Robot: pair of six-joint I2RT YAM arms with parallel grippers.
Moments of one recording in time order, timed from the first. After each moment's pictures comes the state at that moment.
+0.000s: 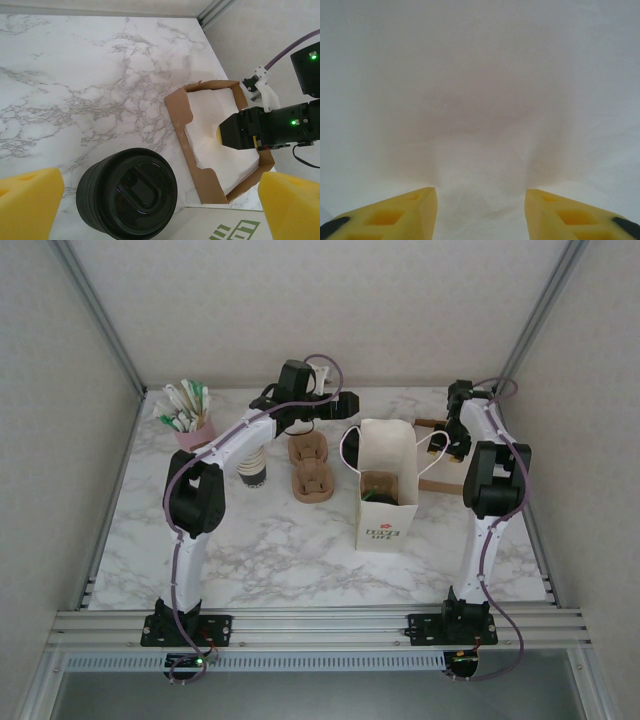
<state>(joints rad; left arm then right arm) -0.47 2.18 1.93 -0.28 0.45 -0.47 -0.05 2.23 1.89 -1.09 0.01 0.28</state>
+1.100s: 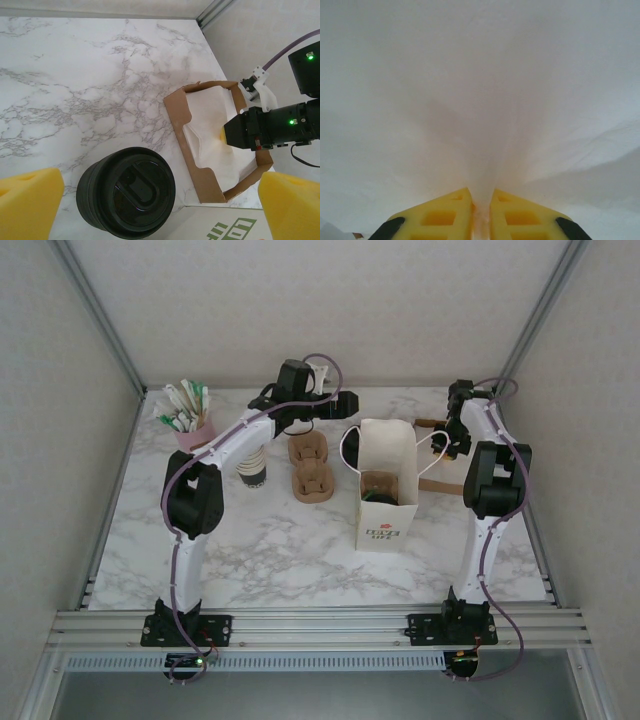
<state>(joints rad) -0.47 2.16 1.91 -0.28 0.44 -0.47 -0.05 2.22 1.89 -1.09 0.00 0.27</state>
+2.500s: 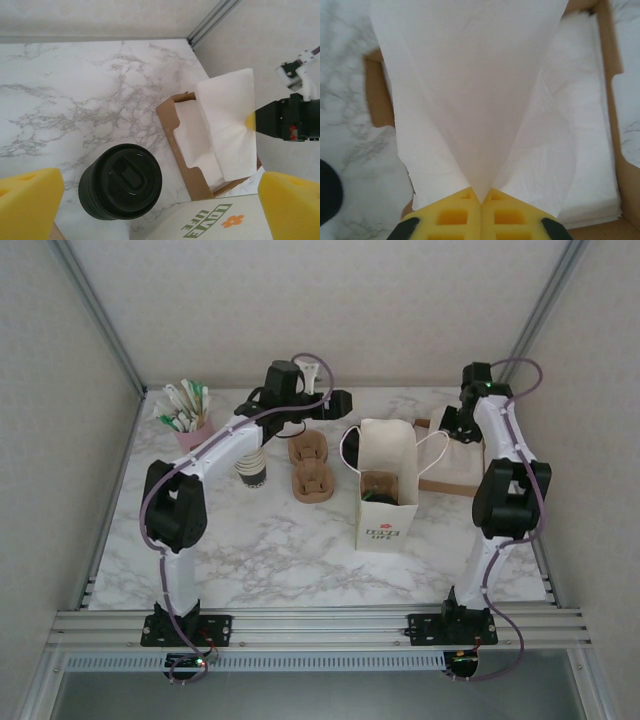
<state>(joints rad) -0.47 1.97 1.72 -0.19 0.40 -0.47 -0.05 1.95 1.81 -1.02 0.02 0.28</state>
